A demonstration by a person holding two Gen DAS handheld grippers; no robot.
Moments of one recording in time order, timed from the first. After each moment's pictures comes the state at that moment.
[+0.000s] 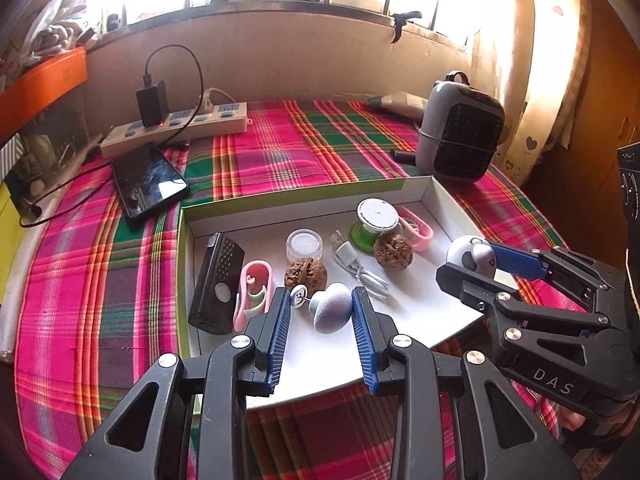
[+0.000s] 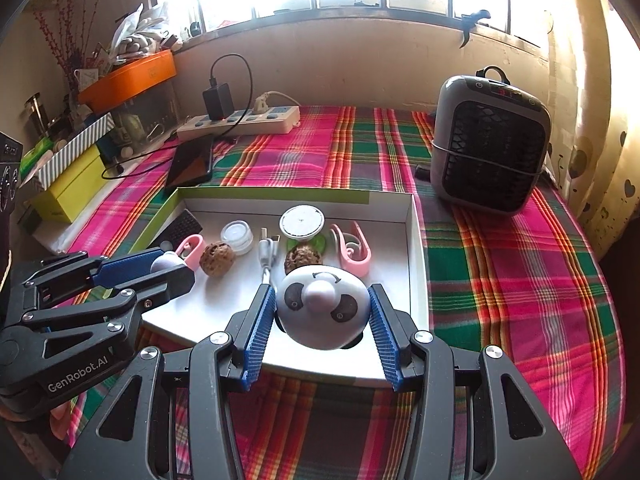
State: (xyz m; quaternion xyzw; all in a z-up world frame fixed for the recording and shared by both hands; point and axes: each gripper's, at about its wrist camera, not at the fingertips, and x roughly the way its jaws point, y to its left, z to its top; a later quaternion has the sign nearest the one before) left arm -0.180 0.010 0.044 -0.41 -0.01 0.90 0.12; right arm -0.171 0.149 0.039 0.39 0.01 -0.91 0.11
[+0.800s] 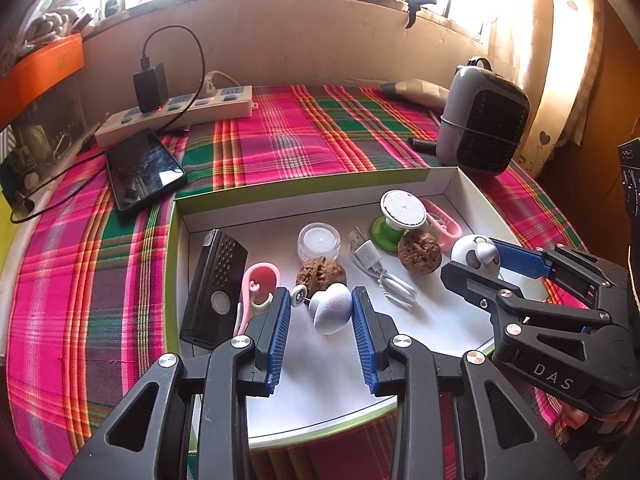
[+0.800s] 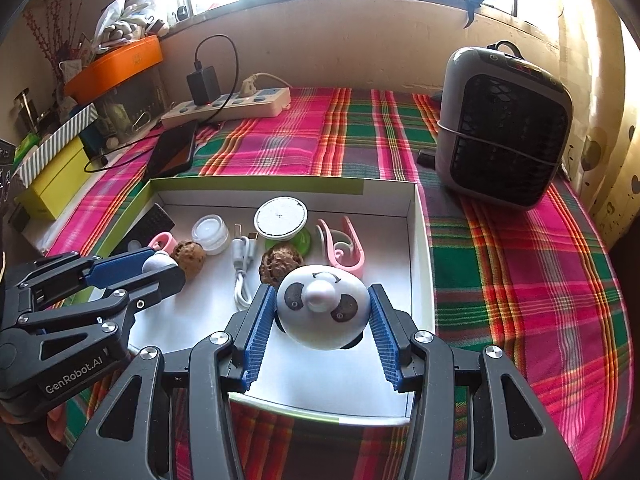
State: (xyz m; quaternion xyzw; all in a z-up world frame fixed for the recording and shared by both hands) left arm -0.203 0.011 0.025 -0.43 0.00 0.90 0.11; right arm -0.195 0.155 0.019 0.42 0.01 -0.90 0.11
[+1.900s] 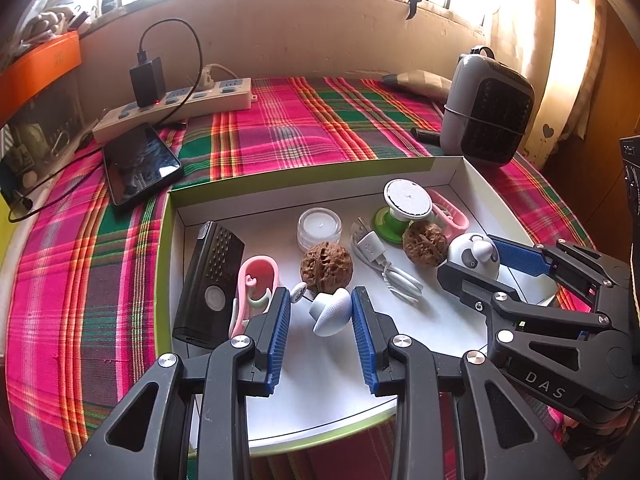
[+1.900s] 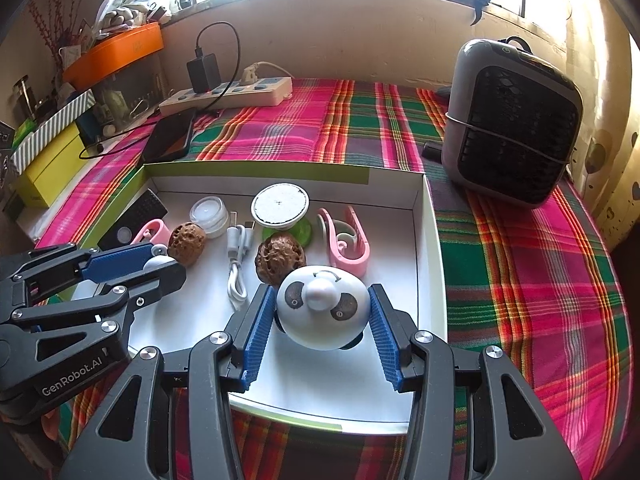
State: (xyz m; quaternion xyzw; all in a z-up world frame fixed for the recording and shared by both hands) left arm -0.206 0.014 0.019 -0.43 0.00 0.89 0.11; right arm -0.197 0.148 0.012 0.42 0.03 -0.90 0.11
